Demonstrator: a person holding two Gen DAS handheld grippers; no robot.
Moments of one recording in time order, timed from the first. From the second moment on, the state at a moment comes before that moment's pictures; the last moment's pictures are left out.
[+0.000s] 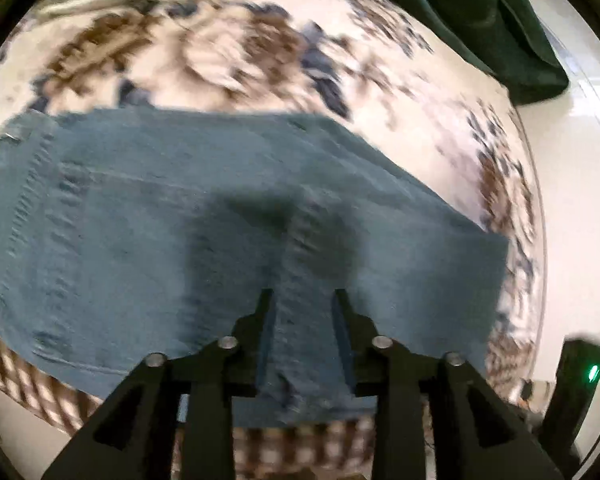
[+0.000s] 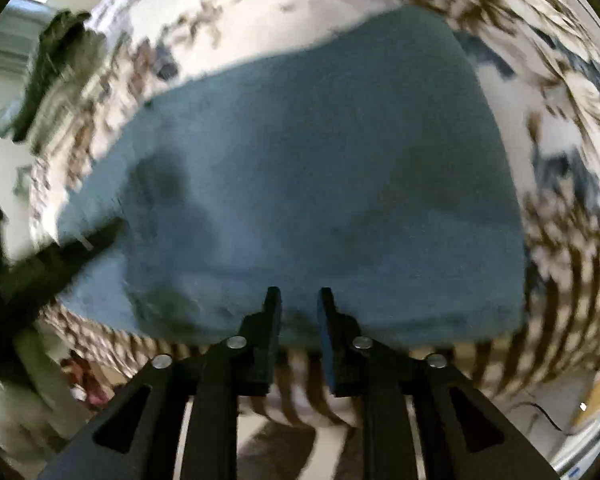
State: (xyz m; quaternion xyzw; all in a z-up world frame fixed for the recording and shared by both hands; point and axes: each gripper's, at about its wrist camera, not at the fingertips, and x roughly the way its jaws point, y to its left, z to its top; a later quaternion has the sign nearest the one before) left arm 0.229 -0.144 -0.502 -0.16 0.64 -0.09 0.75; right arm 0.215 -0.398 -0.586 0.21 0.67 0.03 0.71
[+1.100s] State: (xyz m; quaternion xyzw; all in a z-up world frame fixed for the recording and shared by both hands) left arm 0.176 -0.103 -0.493 -0.19 0.63 -0.16 0.73; right arm 0.193 -0.360 -0.570 0.14 0.71 0.01 0.69
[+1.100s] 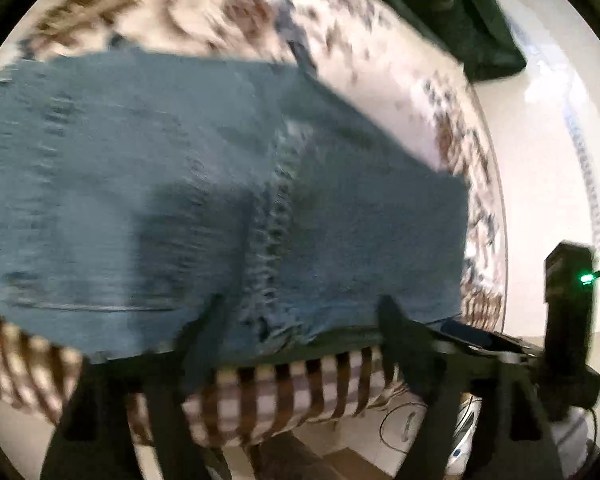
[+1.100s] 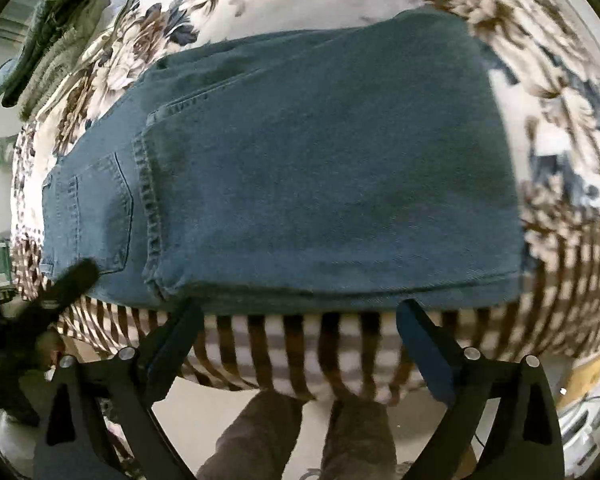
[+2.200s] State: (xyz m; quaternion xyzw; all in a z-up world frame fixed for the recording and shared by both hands) left arm 0.099 0.148 -0.565 -0.59 0.40 0.19 0.68; right arm 0.264 -0.277 -0.590 0.08 0.73 0.04 0.67
